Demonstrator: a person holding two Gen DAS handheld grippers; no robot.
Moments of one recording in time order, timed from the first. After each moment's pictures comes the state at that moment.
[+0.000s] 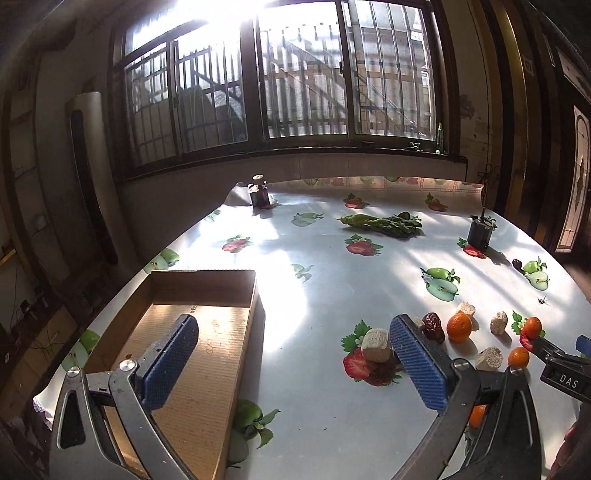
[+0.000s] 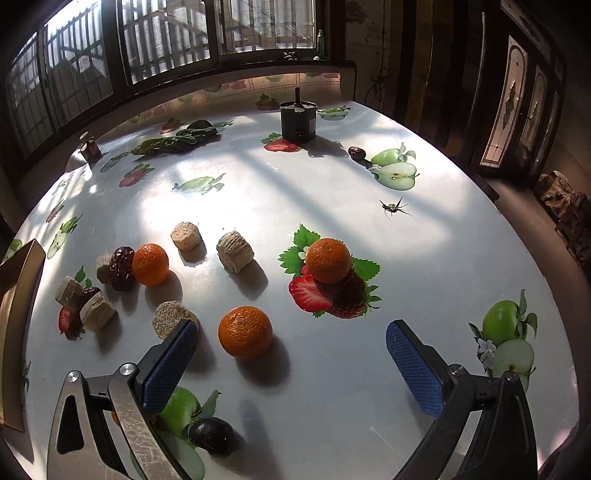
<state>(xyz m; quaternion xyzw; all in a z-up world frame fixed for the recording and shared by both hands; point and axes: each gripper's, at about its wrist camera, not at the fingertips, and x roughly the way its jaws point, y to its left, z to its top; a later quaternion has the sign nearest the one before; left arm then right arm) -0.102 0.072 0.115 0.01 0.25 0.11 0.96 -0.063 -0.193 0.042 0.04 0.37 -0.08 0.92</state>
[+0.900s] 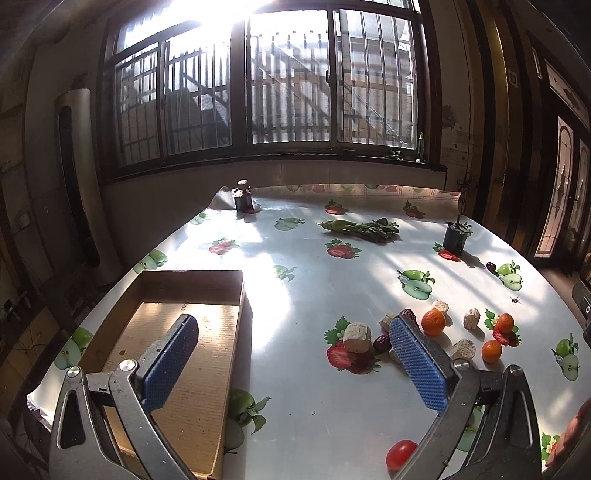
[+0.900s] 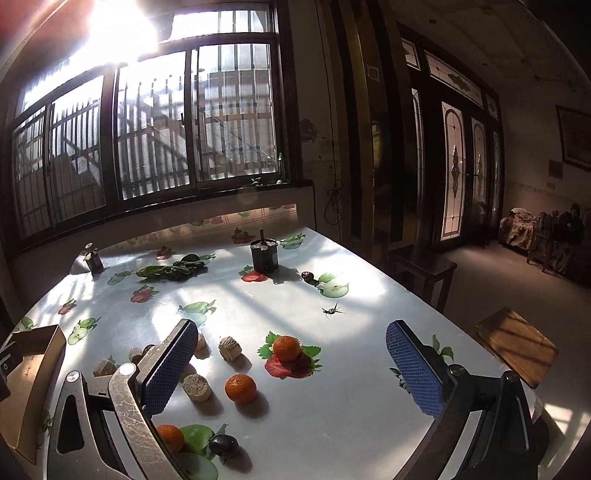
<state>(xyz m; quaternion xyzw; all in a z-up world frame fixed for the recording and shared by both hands) -0.125 0.077 0.125 -0.01 0.24 0.07 0.97 -0.154 -0.196 0.099 0.06 0.14 -0.13 0.98</state>
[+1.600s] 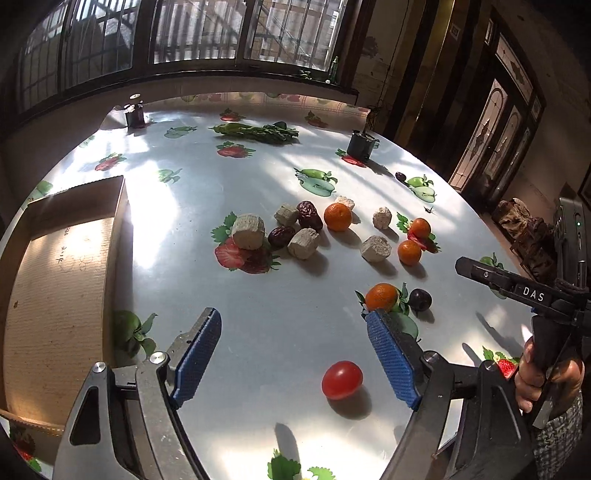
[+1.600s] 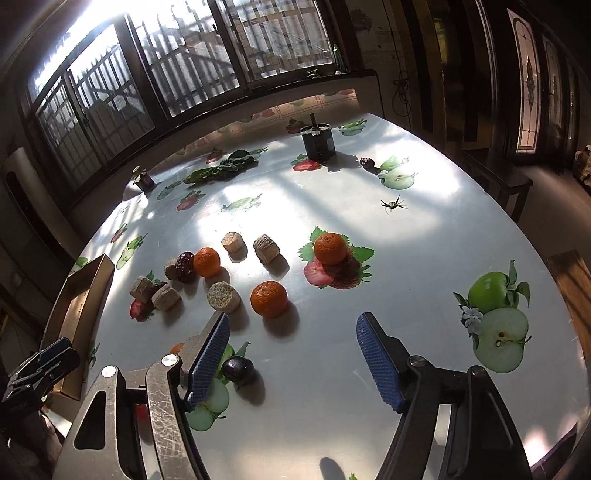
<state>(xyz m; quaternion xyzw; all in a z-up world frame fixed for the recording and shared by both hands) -0.118 0.045 0.062 -0.03 0.41 -0.16 0.90 -0.107 -0.224 0.042 0.11 0.40 0.06 0.91</state>
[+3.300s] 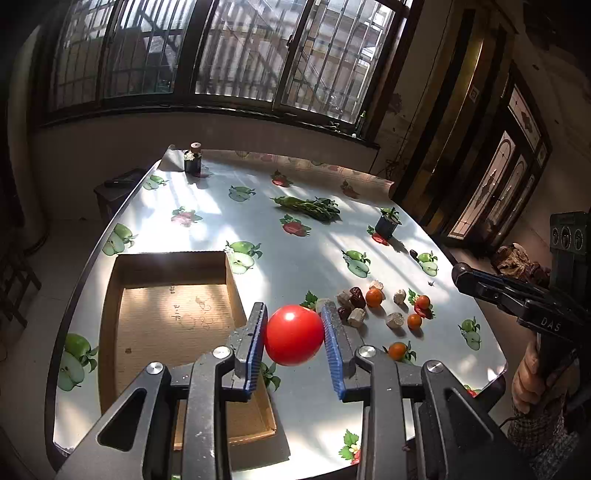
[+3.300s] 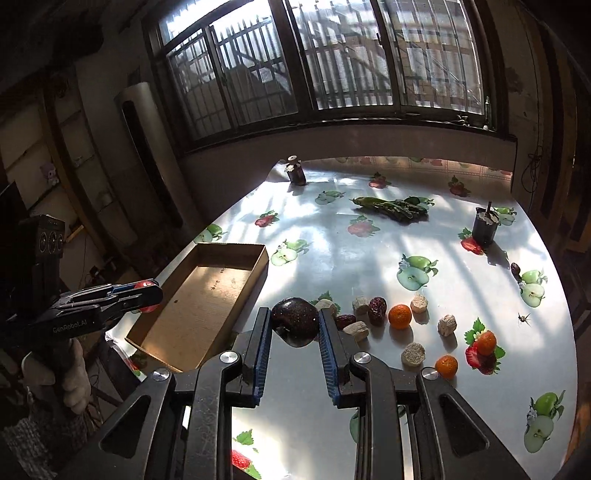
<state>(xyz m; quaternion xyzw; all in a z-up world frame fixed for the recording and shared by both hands) -0.132 0.205 0.214 -0.09 0.35 -0.11 0.92 -0.116 -0.055 0.193 0.02 0.33 0.29 0.90</state>
